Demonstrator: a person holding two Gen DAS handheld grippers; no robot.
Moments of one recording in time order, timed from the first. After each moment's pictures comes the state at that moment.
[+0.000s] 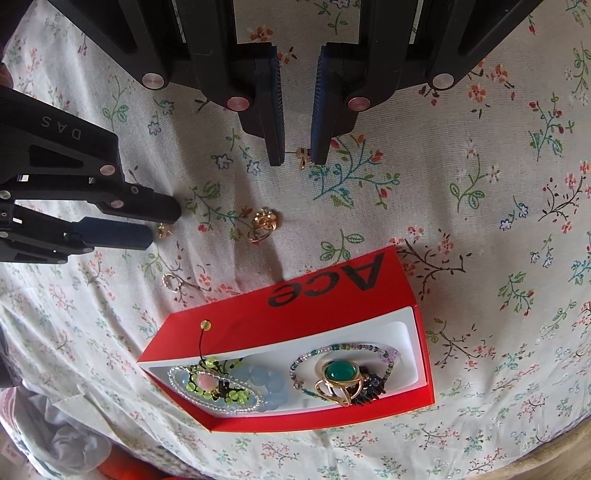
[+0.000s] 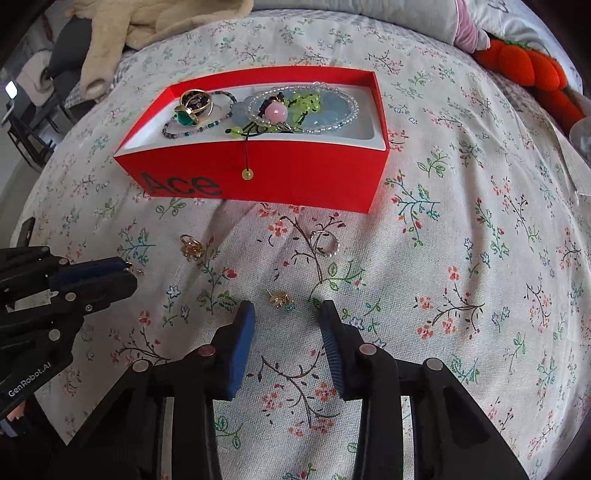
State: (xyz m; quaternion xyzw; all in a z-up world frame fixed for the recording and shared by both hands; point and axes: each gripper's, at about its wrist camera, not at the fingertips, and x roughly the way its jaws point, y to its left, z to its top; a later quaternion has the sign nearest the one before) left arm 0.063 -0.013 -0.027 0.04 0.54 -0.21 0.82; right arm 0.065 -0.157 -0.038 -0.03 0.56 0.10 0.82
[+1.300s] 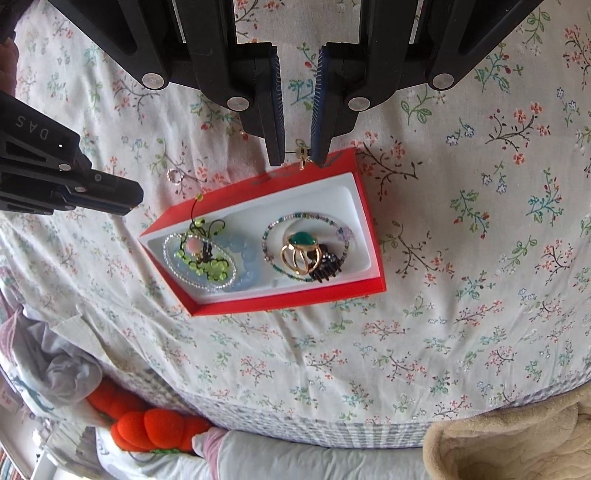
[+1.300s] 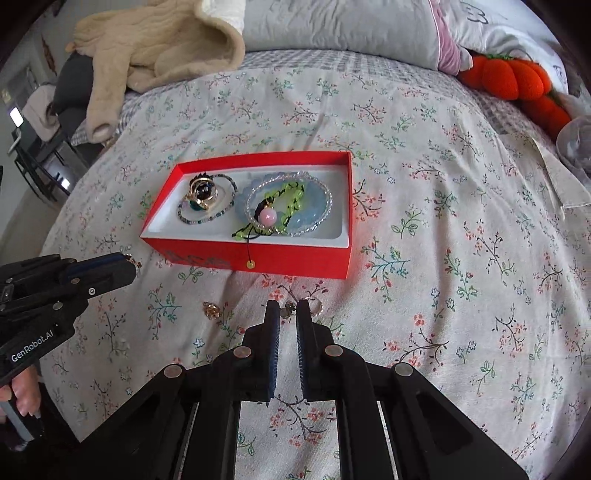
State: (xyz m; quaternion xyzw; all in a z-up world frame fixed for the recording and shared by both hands) left arm 0.092 0.004 0.027 -0.01 0.47 -0.19 0.86; right arm 0.075 -0.177 0.023 0.01 0.50 0.10 0.86
